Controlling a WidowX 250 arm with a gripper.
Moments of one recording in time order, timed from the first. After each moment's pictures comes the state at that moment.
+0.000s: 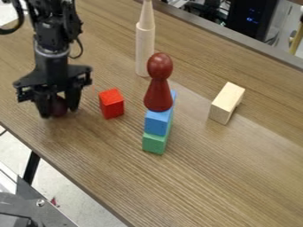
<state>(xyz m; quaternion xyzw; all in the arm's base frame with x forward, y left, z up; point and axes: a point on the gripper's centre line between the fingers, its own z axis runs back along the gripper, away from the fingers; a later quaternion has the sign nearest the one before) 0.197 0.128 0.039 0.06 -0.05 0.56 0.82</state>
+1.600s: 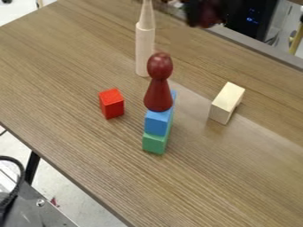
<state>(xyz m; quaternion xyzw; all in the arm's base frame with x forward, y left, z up) 0.326 -0.037 0.176 -0.03 -0.18 0.35 0.92</state>
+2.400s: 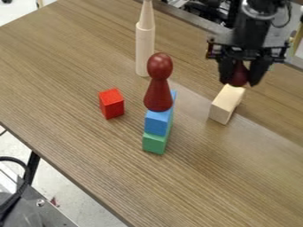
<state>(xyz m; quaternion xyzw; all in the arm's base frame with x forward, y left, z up) 0.355 -0.081 0.086 -0.02 -0.08 0.28 0.96</state>
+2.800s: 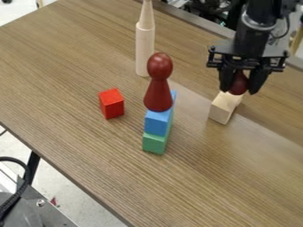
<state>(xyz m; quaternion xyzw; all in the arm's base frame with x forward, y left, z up) 0.357 -0.083 0.071 -0.01 -0.07 0.27 0.96</state>
